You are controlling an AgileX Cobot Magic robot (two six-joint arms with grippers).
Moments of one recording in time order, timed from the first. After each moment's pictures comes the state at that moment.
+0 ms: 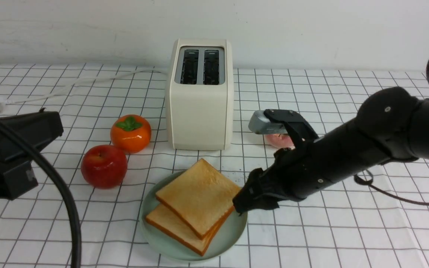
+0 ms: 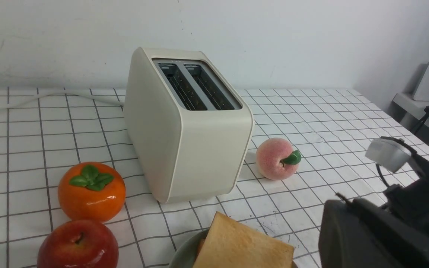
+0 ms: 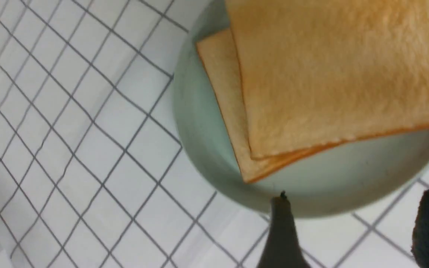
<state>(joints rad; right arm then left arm) 0.42 1.69 -1.13 0.82 0.74 -0.56 -0.23 0.66 -0.64 -0.81 0.31 0.56</state>
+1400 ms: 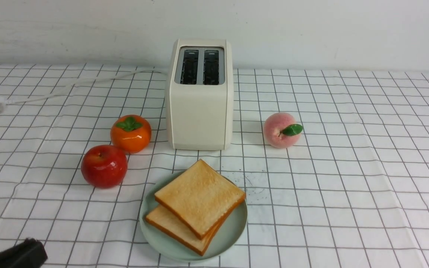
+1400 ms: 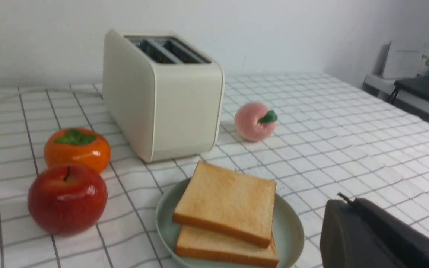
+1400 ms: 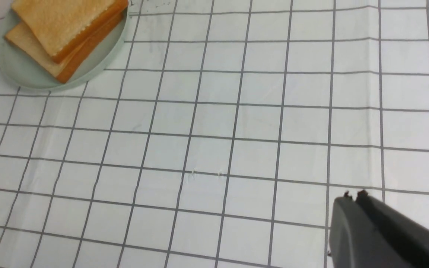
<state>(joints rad) 0.42 0.30 -0.64 -0.01 1.17 0.40 -0.31 0.16 -0.22 -0.74 0.30 0.55</state>
